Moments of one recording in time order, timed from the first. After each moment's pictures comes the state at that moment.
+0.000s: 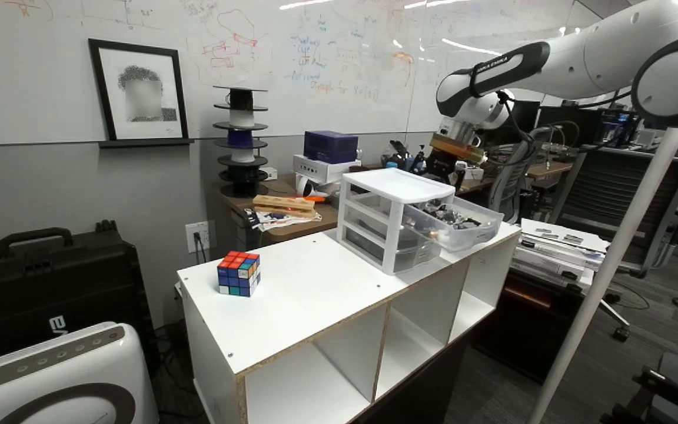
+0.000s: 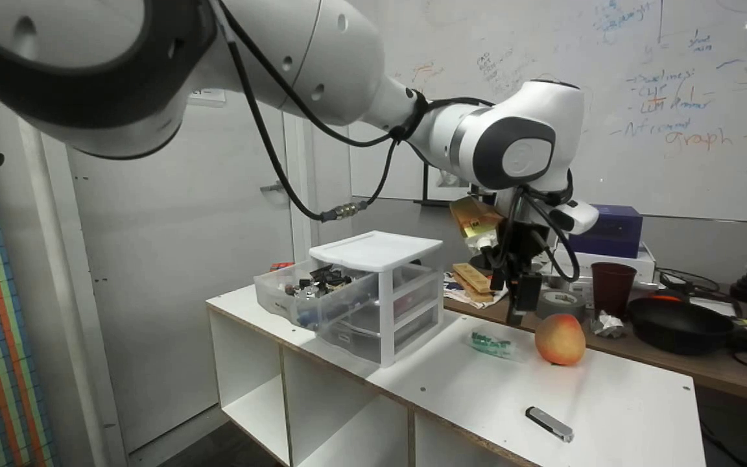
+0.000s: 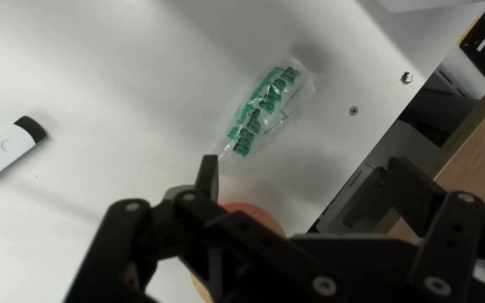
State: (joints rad) arm -0.27 1.05 -0.16 -0.88 0.36 1.97 0.43
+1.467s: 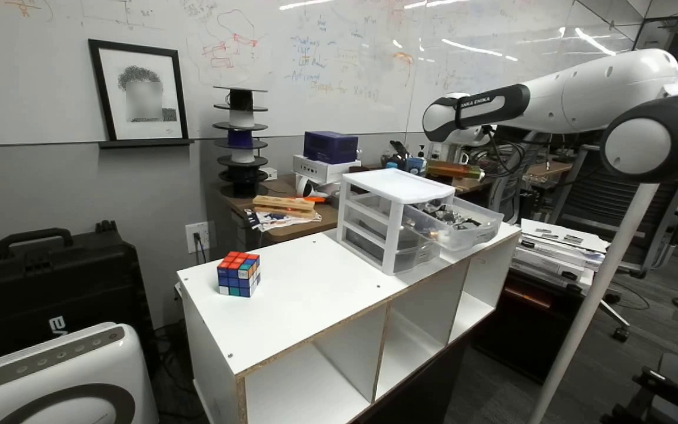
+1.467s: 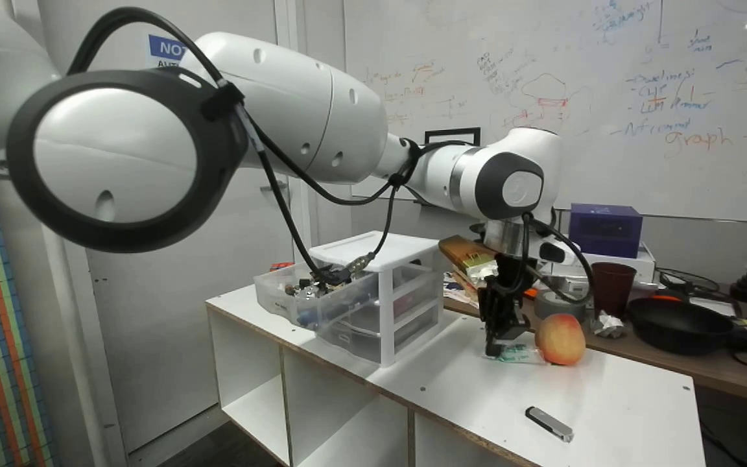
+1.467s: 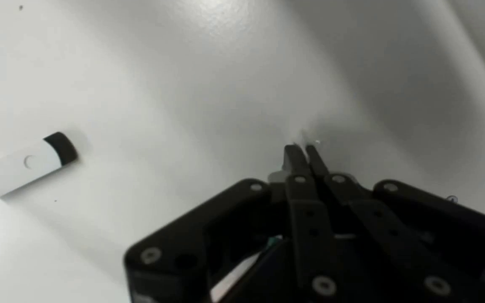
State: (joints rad) arm -0.27 1.26 -0.13 -0.59 0.19 1.76 0.39
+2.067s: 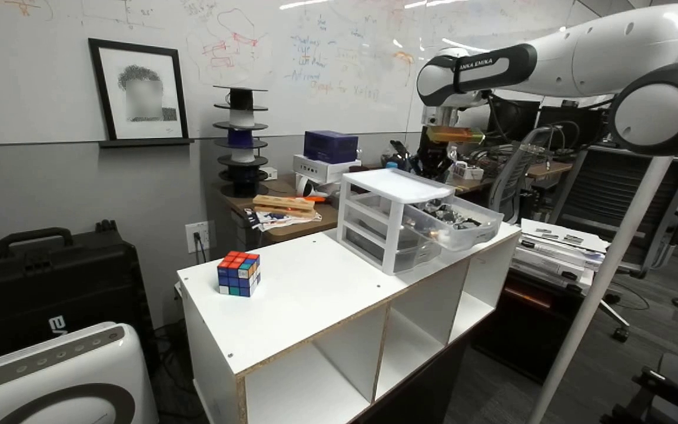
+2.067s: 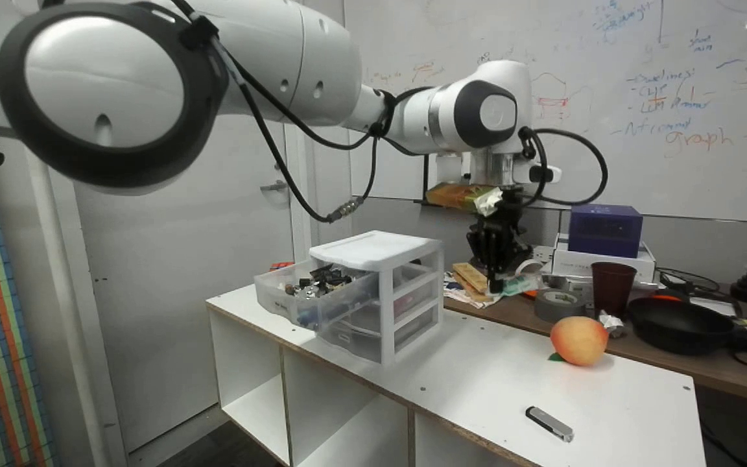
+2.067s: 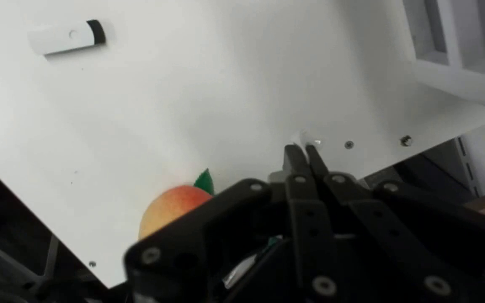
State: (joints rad) arm -0.21 1.14 -0.14 -0.58 0.09 1.73 0.21
